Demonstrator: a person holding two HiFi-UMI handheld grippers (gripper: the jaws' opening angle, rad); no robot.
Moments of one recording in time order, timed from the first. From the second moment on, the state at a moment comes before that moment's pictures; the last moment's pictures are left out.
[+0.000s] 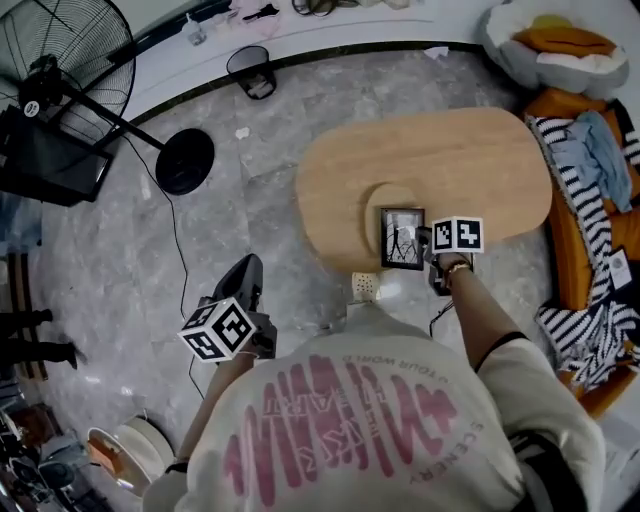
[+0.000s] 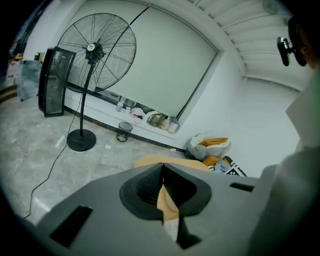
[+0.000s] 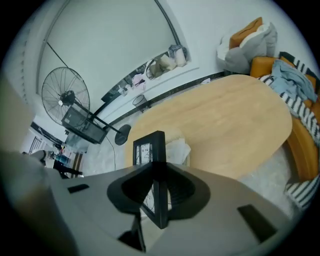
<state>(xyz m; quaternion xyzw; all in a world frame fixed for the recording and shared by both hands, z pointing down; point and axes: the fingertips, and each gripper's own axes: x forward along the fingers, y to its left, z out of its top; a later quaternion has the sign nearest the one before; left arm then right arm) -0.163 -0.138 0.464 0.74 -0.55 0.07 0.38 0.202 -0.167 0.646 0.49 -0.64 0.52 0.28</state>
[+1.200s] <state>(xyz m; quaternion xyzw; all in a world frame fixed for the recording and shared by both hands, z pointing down) -0.178 -0.066 0.350 0.84 -0.46 -0.02 0.29 0.057 -0.060 0.379 0.54 -0.76 0.35 0.02</state>
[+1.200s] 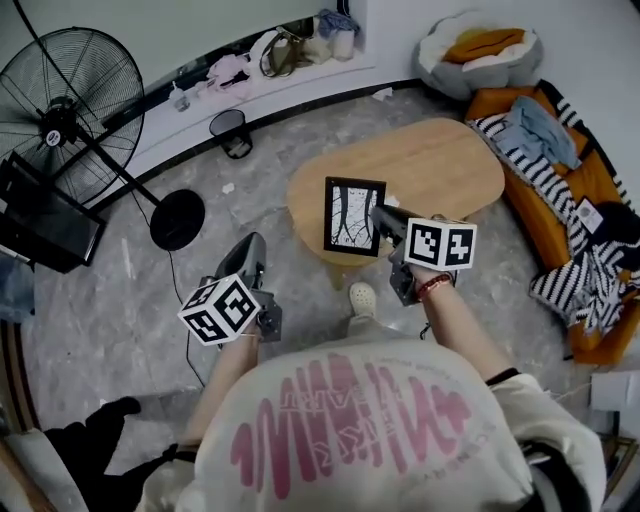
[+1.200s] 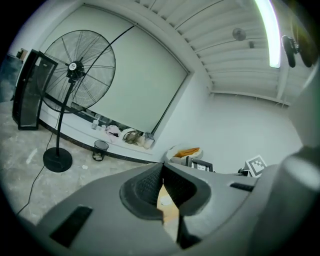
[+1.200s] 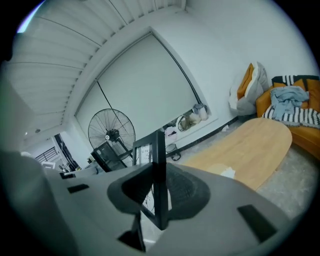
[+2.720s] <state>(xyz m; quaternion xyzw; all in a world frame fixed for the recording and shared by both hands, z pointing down) -0.111 -0.060 0.305 0.89 -0.39 -0.03 0.25 0.074 -0.041 0.305 0.59 -0.78 0.22 -0.01</state>
